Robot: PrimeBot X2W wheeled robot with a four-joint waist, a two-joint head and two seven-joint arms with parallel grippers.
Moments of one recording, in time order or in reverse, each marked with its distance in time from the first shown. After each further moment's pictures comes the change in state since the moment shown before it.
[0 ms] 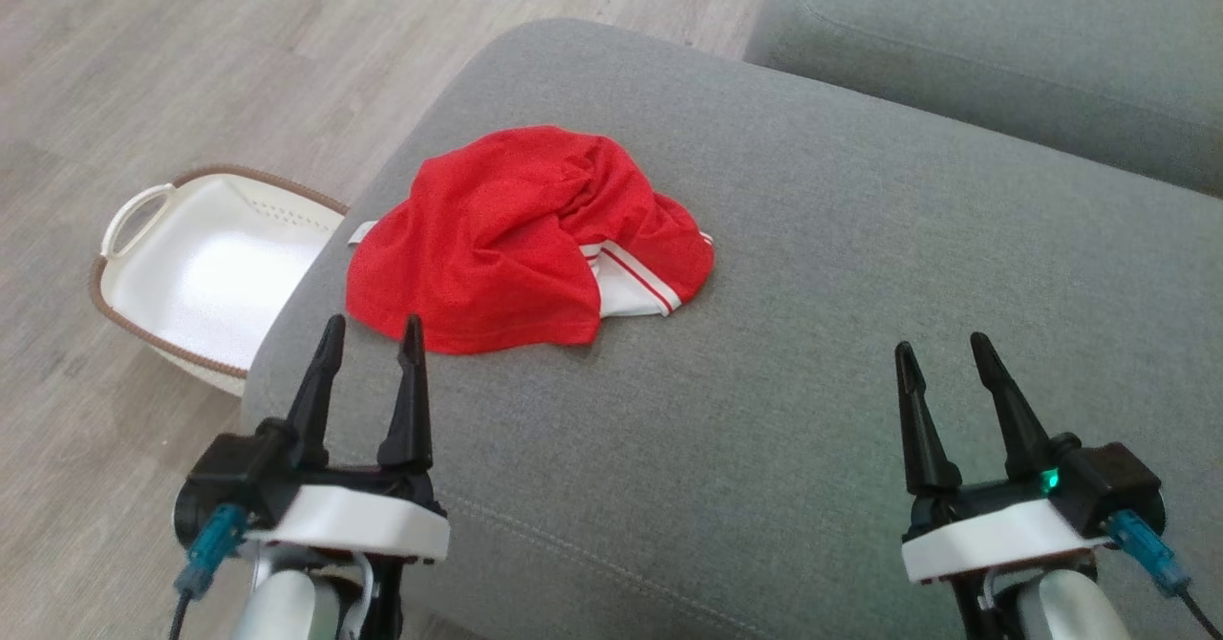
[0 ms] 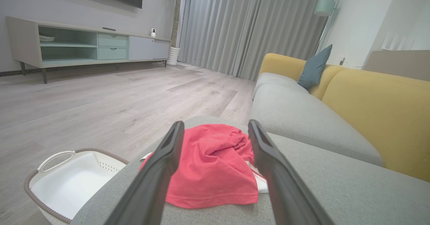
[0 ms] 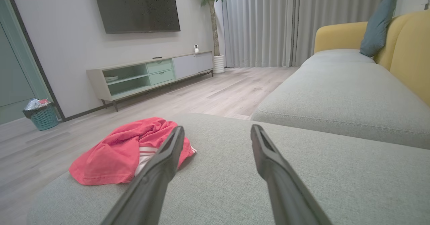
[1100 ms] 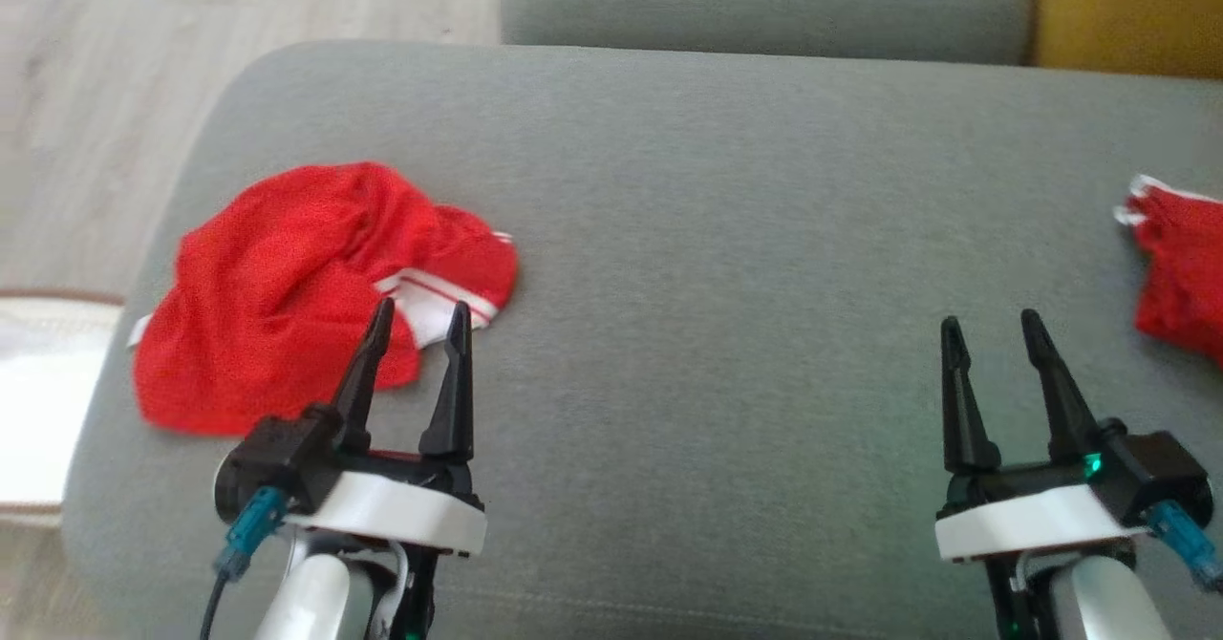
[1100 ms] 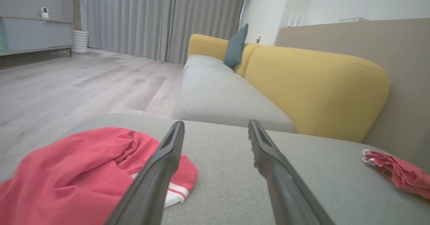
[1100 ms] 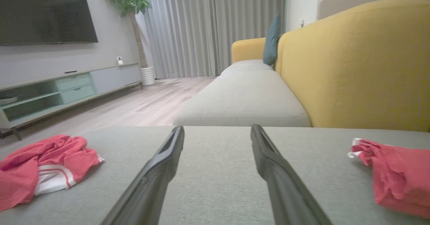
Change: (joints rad) left arm -0.037 -0.001 -0.070 0.000 -0.010 -0.005 0.000; right arm -0.014 0.000 -0.073 -0.035 -0.032 0.000 0.000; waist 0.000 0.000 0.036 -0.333
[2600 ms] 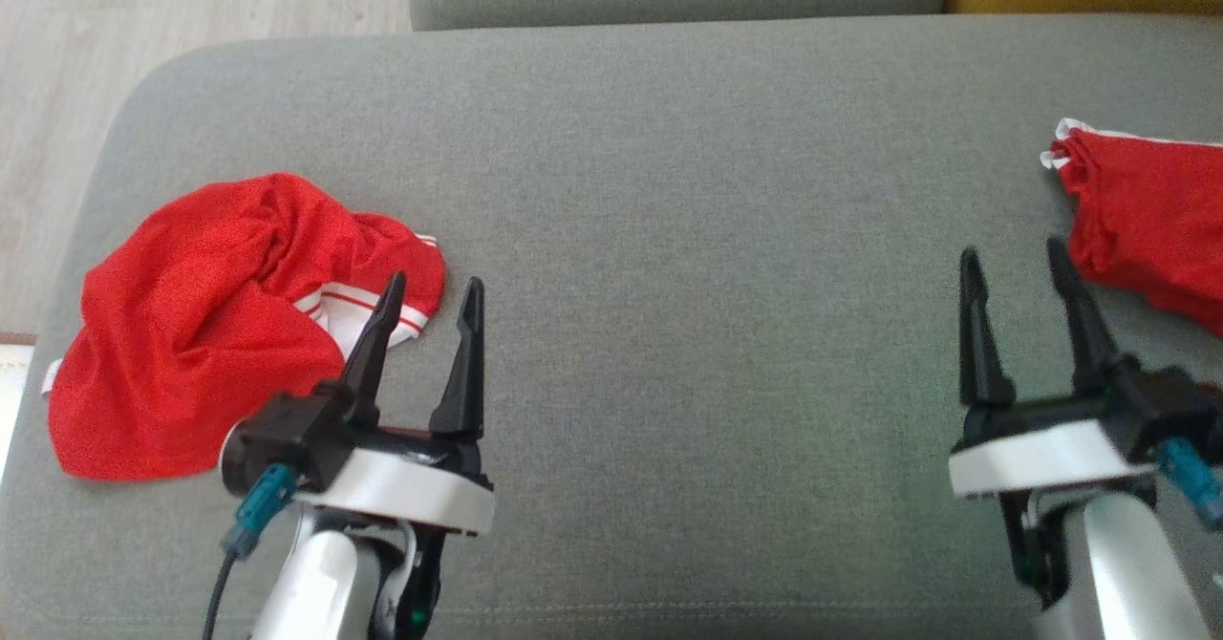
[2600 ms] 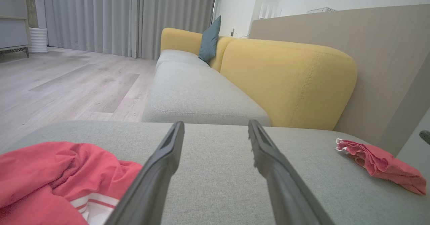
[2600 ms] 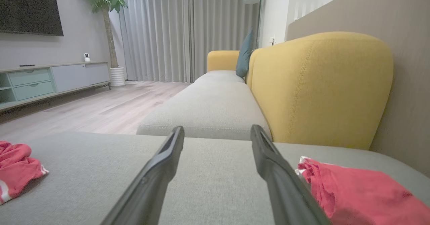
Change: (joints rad) left arm -0.054 -0.002 -0.021 0.011 0.016 -0.004 0.000; right arm -0.129 -0.005 -0.053 0.018 -0.114 0.000 0.016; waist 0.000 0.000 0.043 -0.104
